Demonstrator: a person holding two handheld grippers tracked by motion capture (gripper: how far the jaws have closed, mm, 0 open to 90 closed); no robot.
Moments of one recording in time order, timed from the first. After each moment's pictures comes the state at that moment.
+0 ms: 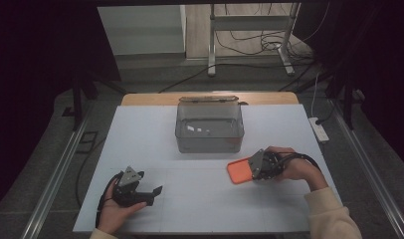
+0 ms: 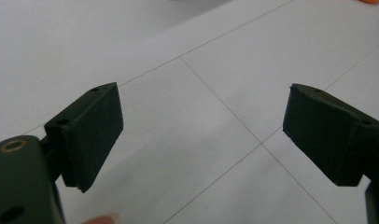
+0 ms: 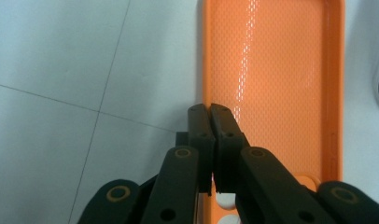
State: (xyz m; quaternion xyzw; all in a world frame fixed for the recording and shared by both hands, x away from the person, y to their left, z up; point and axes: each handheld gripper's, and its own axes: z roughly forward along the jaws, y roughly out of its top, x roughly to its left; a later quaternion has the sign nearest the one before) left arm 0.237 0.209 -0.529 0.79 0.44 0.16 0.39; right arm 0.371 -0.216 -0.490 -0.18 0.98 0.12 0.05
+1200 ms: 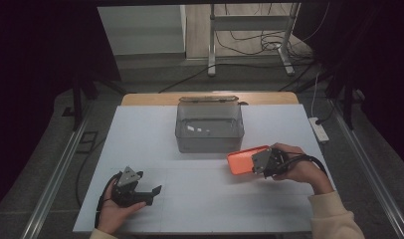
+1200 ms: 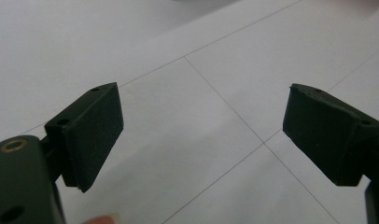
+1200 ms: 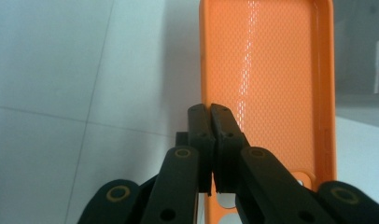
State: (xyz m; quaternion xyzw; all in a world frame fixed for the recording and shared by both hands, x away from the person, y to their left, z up) left arm 0.236 0.211 -0.529 0.79 0.45 0.16 0.39; right arm 0.355 -0.220 -0.458 -0.15 0.97 0.15 0.13
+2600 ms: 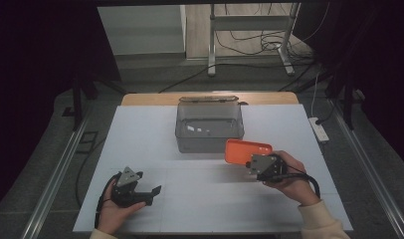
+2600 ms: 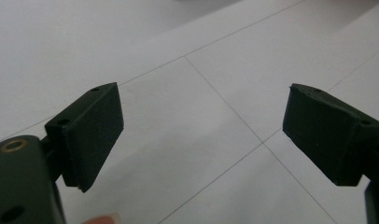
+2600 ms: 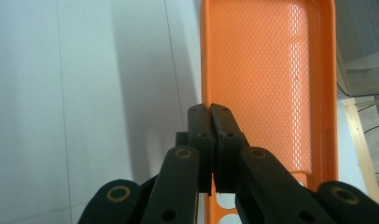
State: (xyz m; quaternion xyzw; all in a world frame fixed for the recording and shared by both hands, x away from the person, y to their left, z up) left arm 0.235 0.212 -0.529 0.78 0.46 0.16 0.39; right arm 0.322 -0.210 -0.453 -0.02 0.94 0.24 0.26
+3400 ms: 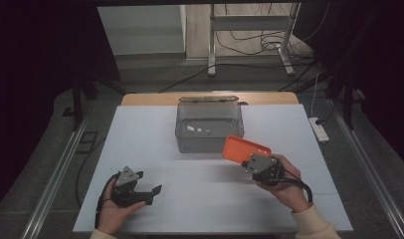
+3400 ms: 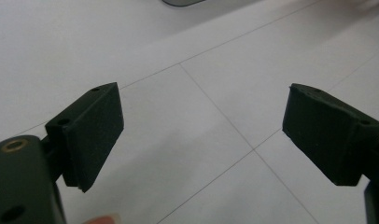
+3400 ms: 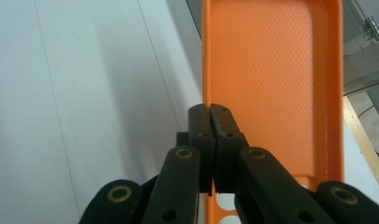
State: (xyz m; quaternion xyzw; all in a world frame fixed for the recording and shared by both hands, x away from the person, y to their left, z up) left arm 0.235 0.211 -0.525 0.77 0.46 0.15 0.41; right arm 0.310 -0.201 -0.457 0.05 0.92 0.28 0.27
